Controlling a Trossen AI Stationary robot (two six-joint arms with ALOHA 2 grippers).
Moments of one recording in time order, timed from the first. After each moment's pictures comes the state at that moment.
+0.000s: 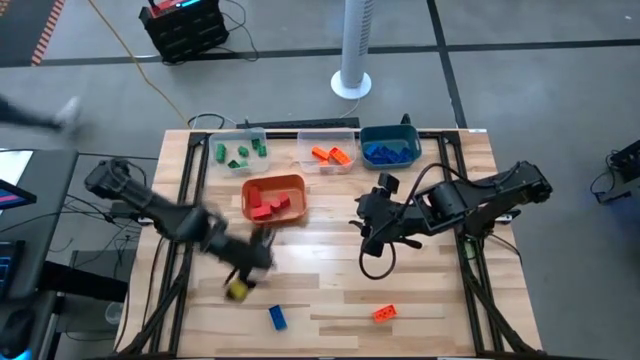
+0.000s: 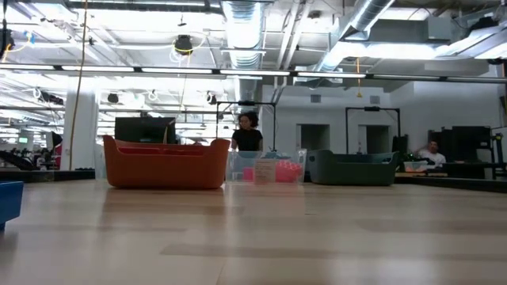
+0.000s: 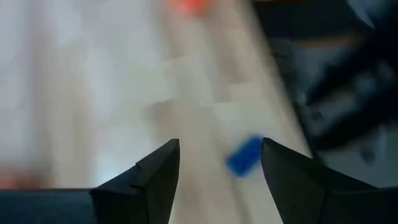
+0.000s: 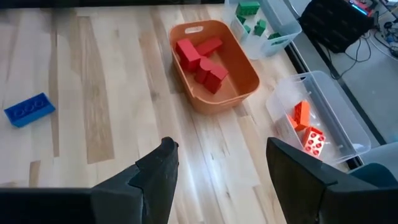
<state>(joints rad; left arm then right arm) -0.47 1.31 1.21 -0.70 -0.06 -0.23 0.35 1.52 1.65 -1.01 0.57 0.36</state>
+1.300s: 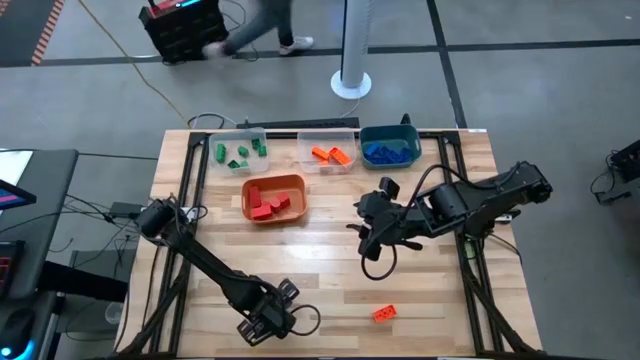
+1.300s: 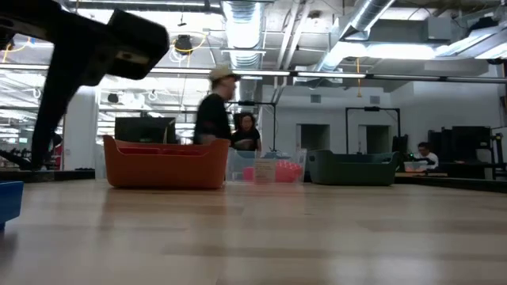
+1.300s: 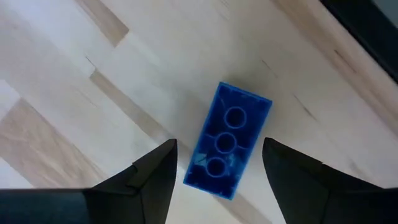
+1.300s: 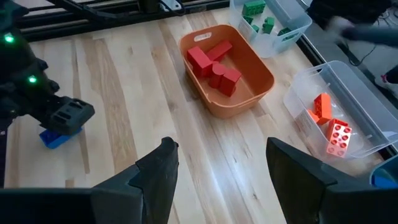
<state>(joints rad) -0.65 1.92 1.37 -0.70 -0.02 0.15 0.36 1.52 1.65 -0.98 0.55 0.48</state>
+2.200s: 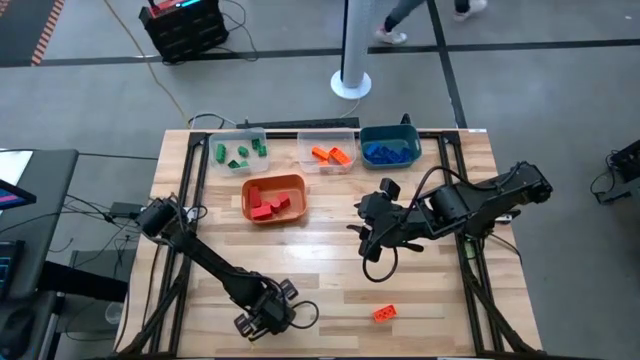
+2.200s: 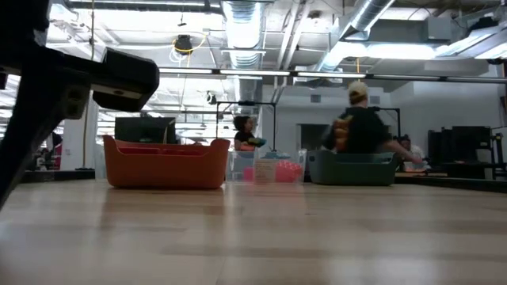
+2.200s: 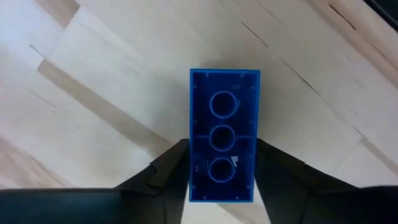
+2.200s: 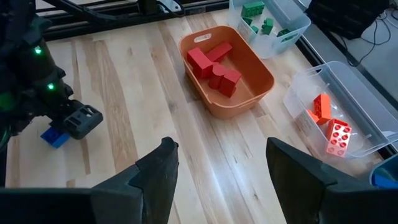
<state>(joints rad) -0.63 1.92 1.28 -0.63 0.05 0.27 0.37 1.52 1.65 -0.98 0.56 0.50</state>
